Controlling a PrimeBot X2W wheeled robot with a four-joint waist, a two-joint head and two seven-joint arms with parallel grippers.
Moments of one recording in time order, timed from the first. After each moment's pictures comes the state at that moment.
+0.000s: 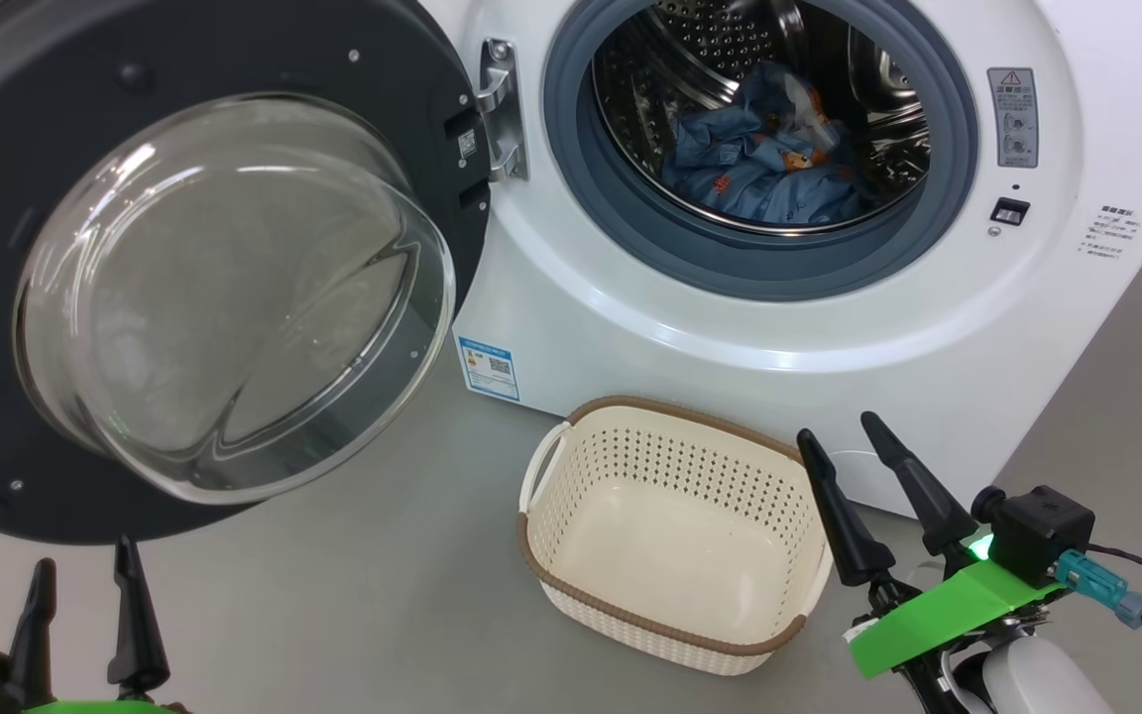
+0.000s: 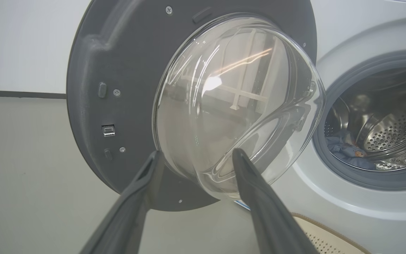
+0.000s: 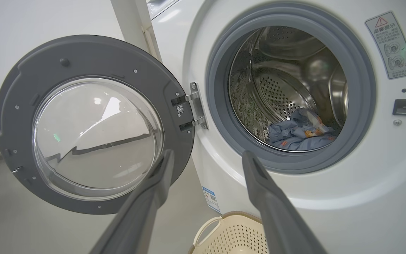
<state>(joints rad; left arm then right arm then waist) 0.00 0.07 0.17 0.15 -0.34 -0.11 -0.26 -0.19 -0.17 0.23 0.20 0.44 0.13 -0.26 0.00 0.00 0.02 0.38</state>
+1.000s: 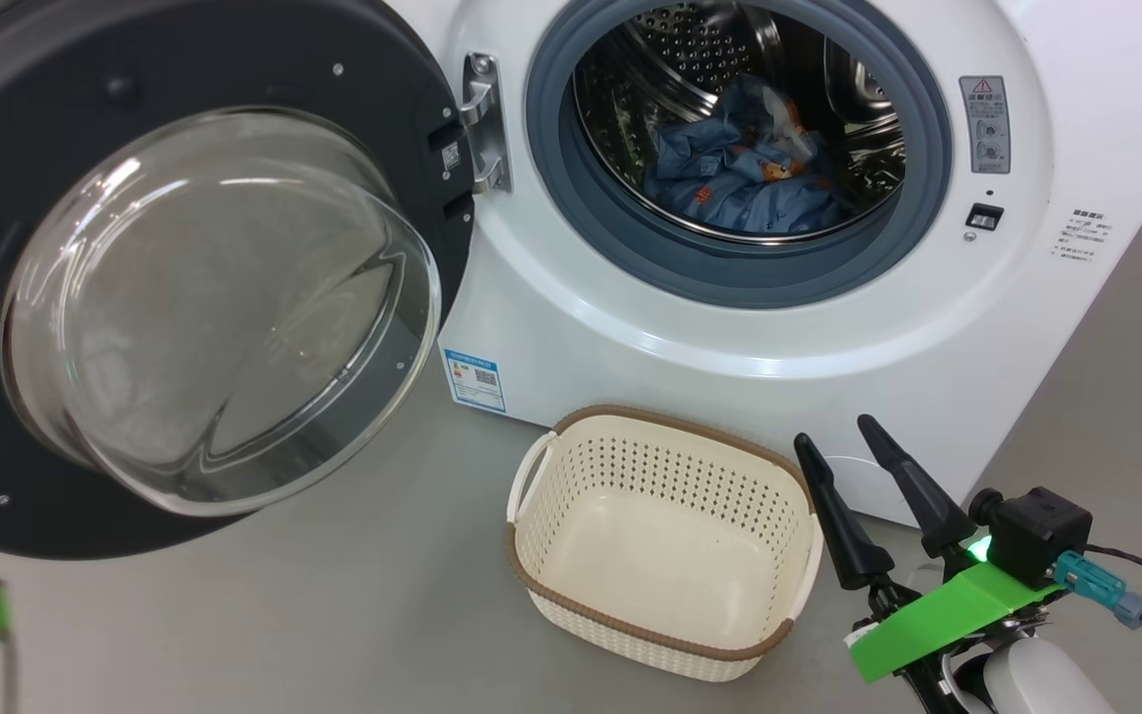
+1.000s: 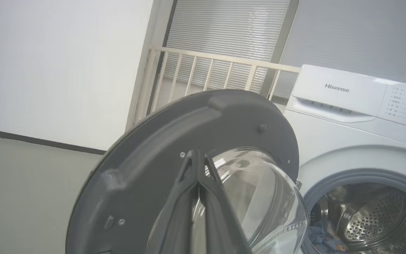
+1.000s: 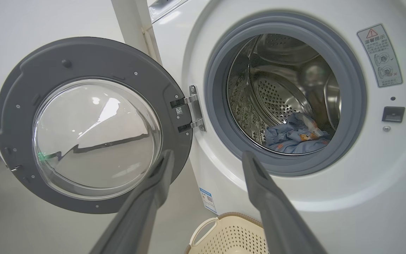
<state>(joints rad) -0.12 0.18 0.26 0.02 -0.54 -0.12 -0.21 -0.18 -0.19 0.24 0.20 0.45 0.13 -0.26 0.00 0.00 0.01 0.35</state>
